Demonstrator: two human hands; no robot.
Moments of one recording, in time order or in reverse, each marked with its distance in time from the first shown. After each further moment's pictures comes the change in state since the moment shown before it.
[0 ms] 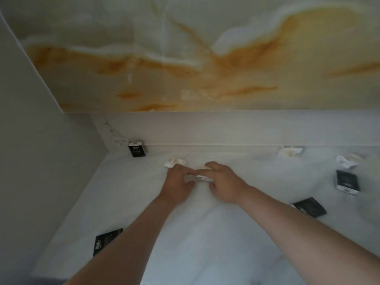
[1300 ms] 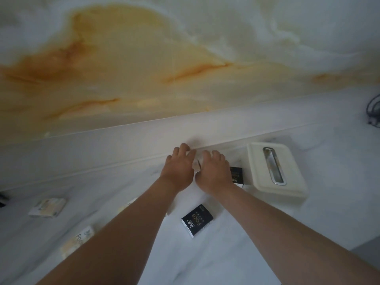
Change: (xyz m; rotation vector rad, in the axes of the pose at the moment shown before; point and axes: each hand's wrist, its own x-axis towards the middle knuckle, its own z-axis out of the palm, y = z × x) left_hand 0.110 0.229 0.205 0.466 -0.259 0.455; right_hand -0.117 0.183 -0.118 -0.196 0.370 0.679
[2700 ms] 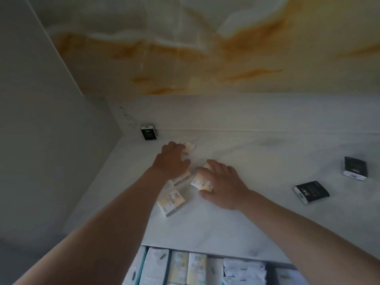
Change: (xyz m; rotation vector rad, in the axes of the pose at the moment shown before) left_hand -0.269 -0.213 -0.104 -0.104 -0.126 -0.633; right_hand -0.140 -0.222 0.077 -0.005 -0.390 -0.686
